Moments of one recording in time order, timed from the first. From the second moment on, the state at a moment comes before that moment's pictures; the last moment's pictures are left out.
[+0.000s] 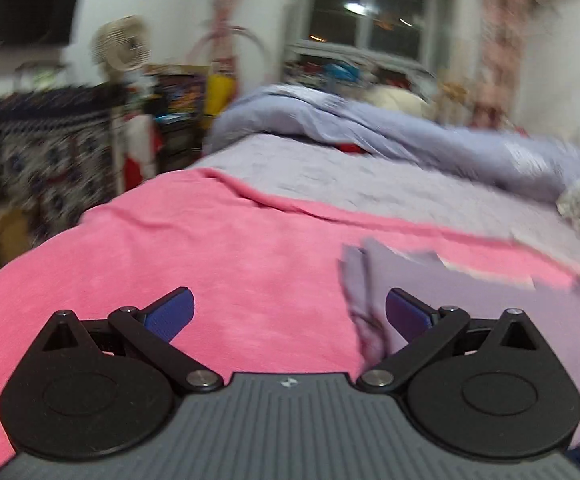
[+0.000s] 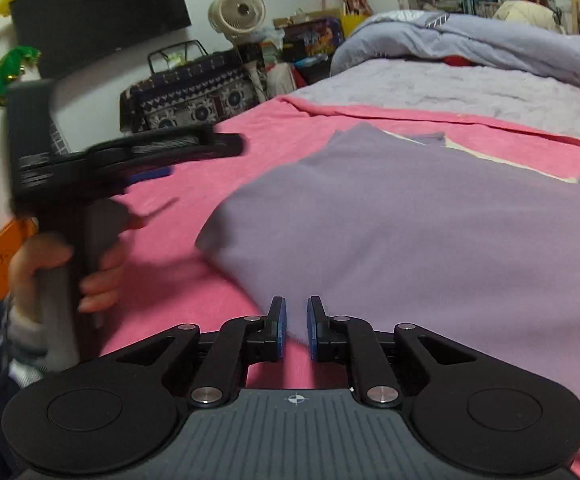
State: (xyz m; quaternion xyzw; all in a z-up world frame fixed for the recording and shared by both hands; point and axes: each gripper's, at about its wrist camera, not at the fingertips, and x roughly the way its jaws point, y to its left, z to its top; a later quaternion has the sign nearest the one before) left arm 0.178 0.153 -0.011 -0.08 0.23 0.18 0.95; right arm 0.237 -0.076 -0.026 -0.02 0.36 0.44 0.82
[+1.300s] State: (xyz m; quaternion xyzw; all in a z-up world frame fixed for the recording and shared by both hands) left arm 0.198 -0.011 -0.052 0.34 0.27 0.04 0.90; right arm 0.208 -0.083 -0.031 -0.37 0.07 0.35 0.86
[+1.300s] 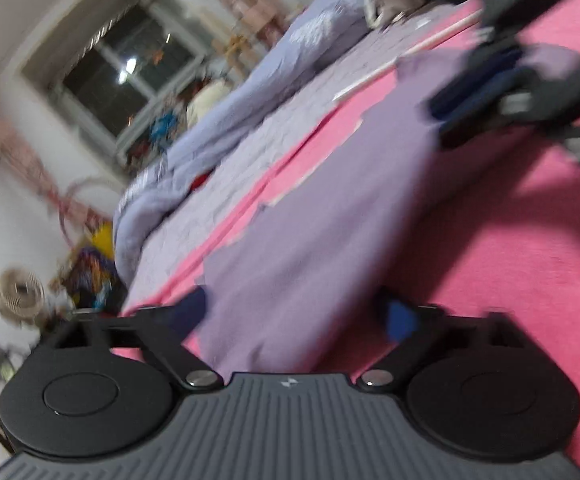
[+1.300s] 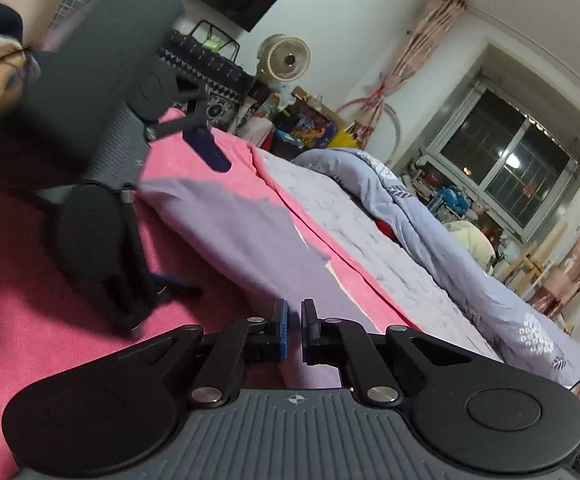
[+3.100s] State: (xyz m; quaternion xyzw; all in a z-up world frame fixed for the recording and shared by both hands) left arm 0.143 0.077 -0.031 0.29 0.34 0.15 0.89; right arm 0.215 -0.193 -0.081 -0.45 0.15 0.23 0.85
